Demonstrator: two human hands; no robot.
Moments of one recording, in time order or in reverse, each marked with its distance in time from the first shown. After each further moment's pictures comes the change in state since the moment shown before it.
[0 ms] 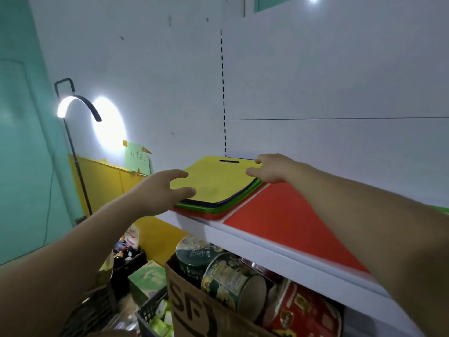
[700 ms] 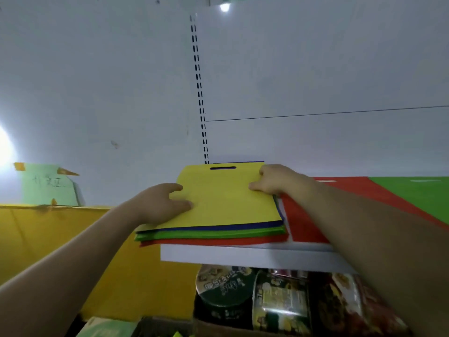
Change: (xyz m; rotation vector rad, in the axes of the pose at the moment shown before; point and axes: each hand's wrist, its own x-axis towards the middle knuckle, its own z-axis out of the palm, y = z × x) left_hand 0.156 -0.115 0.005 0.079 -0.365 0.273; right_hand 0.051 -0.055 0.048 -0.087 0.056 0.474
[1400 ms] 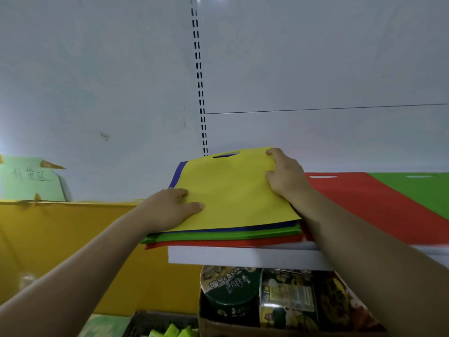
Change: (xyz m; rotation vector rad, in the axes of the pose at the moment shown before) left_hand -0.005 0.000 0.009 -0.028 -0.057 0.019; right_hand -0.016 -0.001 0.020 0.344 0.448 -0.026
